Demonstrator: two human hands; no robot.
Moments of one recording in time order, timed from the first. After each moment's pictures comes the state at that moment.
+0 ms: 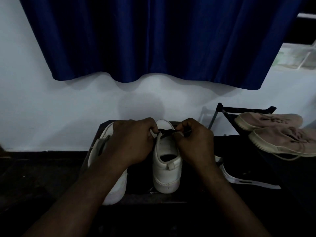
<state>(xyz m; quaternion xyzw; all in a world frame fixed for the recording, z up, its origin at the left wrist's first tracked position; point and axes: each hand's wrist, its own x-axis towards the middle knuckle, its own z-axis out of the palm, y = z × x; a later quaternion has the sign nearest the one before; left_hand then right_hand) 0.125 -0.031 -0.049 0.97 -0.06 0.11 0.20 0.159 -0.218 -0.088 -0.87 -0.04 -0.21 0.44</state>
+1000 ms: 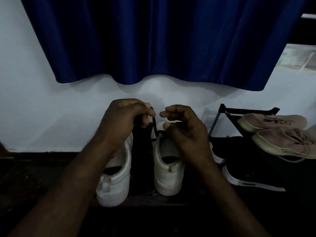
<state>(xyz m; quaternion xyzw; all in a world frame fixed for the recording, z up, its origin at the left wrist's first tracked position) 0.125 -0.018 -0.012 0.72 -0.03 0.12 0.68 0.145 -0.200 -0.065 -0.75 -0.22 -0.16 0.60</state>
